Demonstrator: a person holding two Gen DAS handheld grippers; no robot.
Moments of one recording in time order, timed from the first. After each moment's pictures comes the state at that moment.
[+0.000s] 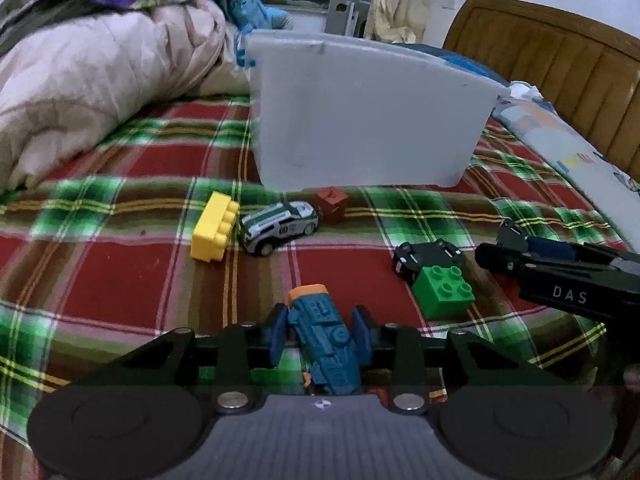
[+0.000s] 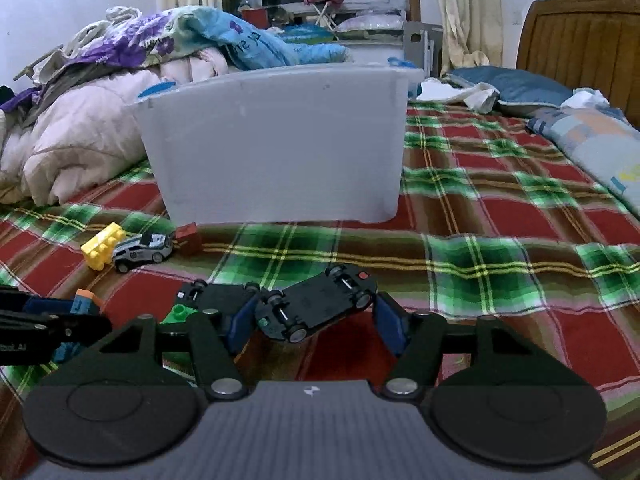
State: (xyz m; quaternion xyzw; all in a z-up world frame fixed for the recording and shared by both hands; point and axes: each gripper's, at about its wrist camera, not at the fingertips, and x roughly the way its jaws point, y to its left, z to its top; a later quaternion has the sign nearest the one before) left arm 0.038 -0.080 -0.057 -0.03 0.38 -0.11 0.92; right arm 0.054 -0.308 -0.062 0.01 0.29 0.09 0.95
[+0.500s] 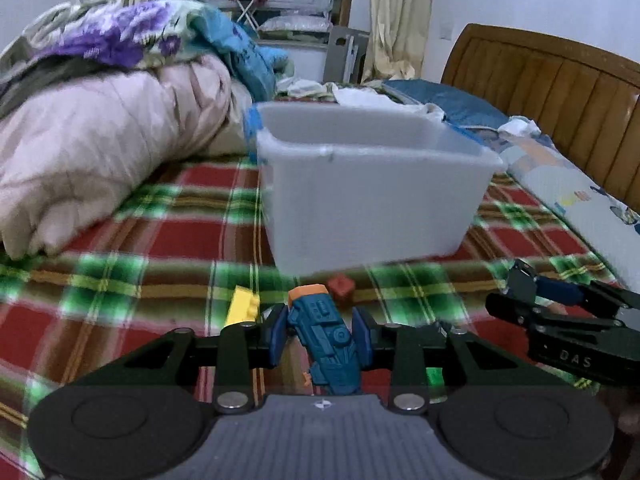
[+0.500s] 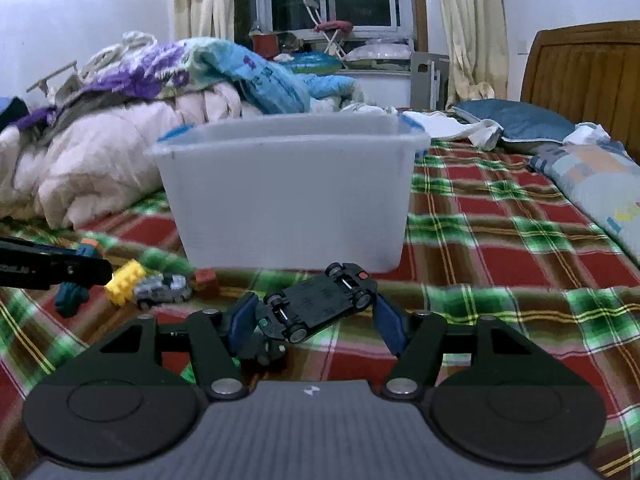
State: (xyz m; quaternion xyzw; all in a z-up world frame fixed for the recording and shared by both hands) left arm 0.057 -0.072 0.005 -0.01 0.33 -0.11 0.94; right arm 0.049 -0.305 -0.023 0.00 0.26 0.10 0.96
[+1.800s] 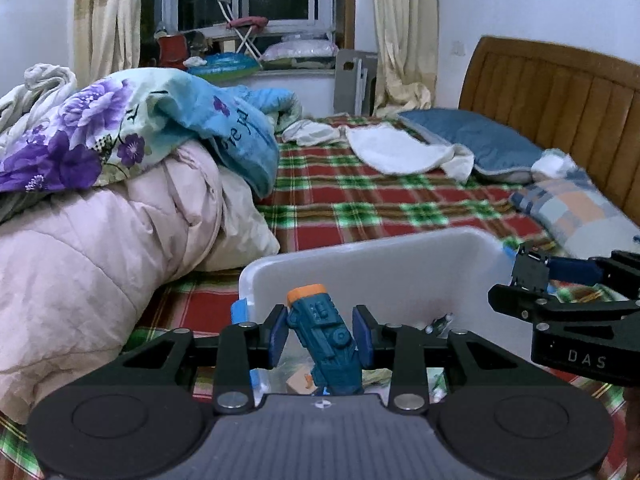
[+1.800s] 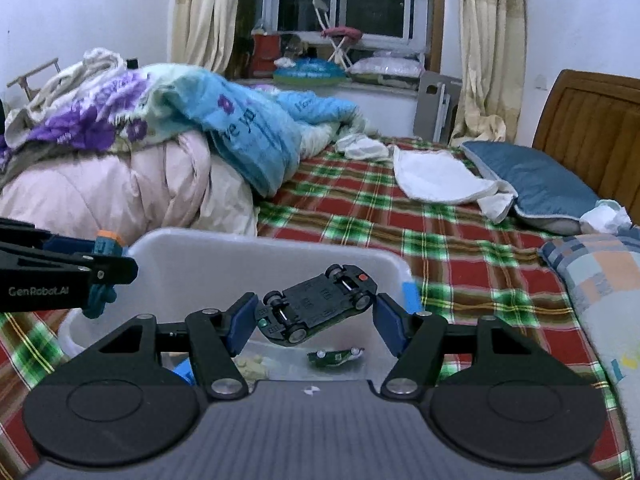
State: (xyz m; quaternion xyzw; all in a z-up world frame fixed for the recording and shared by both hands) left arm 0.217 -0.103 0.072 0.03 0.31 -0.08 0.95; right arm 0.203 -0.289 0.061 -0.06 0.26 0.09 0.96
